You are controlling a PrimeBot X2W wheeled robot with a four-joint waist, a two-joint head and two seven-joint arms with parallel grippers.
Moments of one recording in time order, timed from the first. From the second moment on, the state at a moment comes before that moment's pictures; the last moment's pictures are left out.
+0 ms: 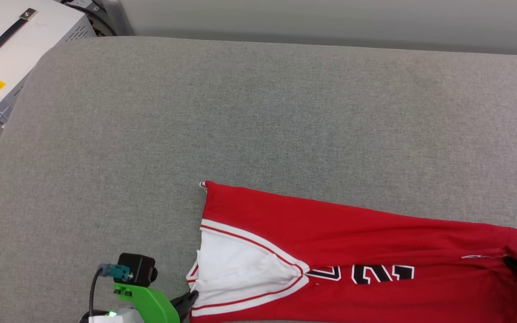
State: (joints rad) left arm -0.04 0.58 -0.61 -0.04 -0.94 0.08 0.32; right arm 0.01 -0.81 0.30 0.12 0.79 0.14 0.28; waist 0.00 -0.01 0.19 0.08
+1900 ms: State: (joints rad) left arm -0.12 0.24 -0.15 0.07 -0.46 -0.08 -0.26; right arm 0.03 -0.22 -0.24 0.18 0.46 0.13 0.65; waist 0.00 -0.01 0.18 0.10
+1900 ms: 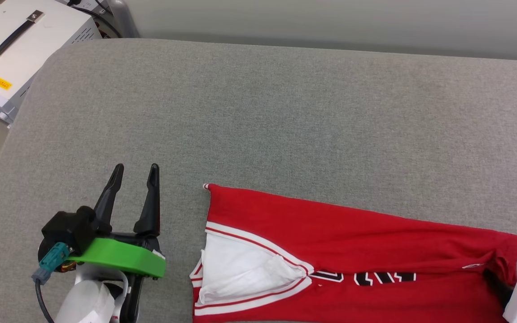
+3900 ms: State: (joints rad) left arm -0.08 0.17 -0.04 0.12 -0.42 -0.13 -0.26; right arm 0.08 -0.08 -0.03 -0.18 0.53 0.13 0.82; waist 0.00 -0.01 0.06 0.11
